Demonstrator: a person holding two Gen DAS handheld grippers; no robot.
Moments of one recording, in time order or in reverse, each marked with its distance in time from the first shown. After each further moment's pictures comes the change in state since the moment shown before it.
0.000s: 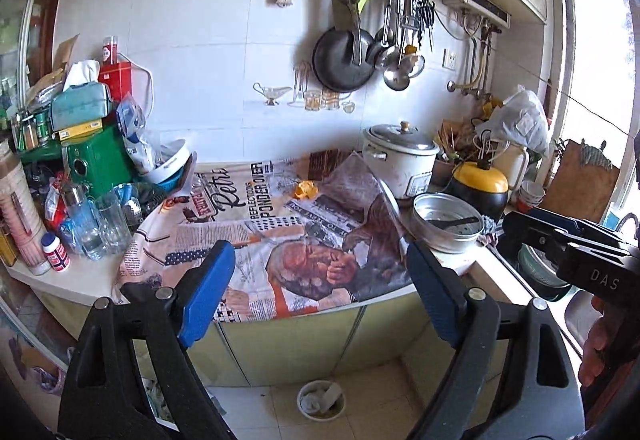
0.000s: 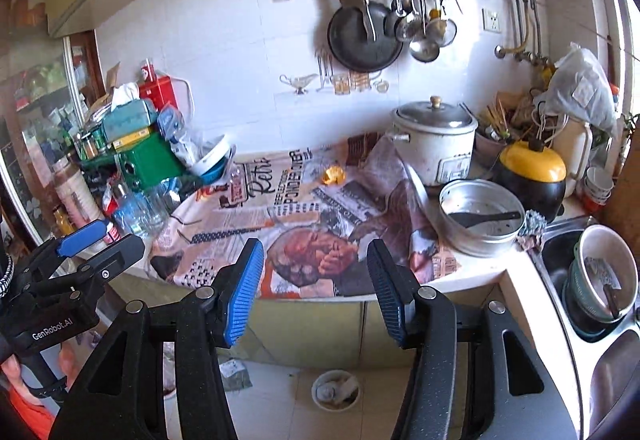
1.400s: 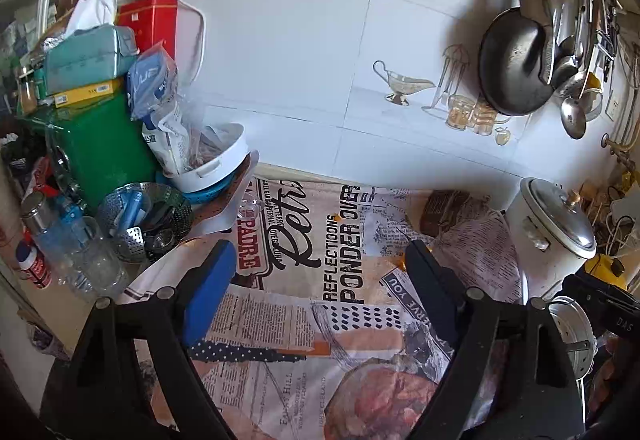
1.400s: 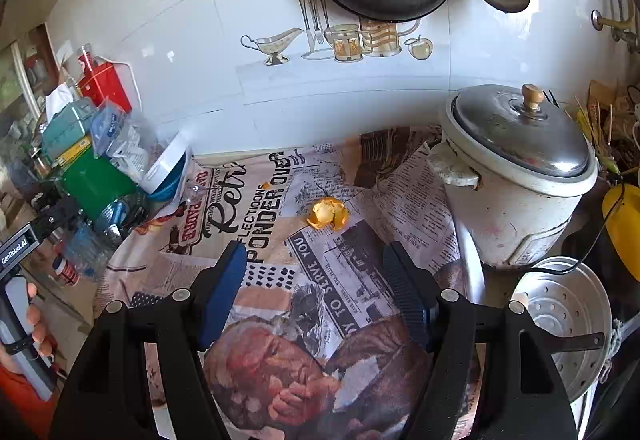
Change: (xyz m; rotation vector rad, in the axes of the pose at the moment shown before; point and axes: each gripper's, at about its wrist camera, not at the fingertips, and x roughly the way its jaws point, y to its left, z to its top) left arm 0.313 0.153 0.119 -0.247 0.111 0.294; right arm 0.309 -0.085 0.134 -0.014 0.200 0.129
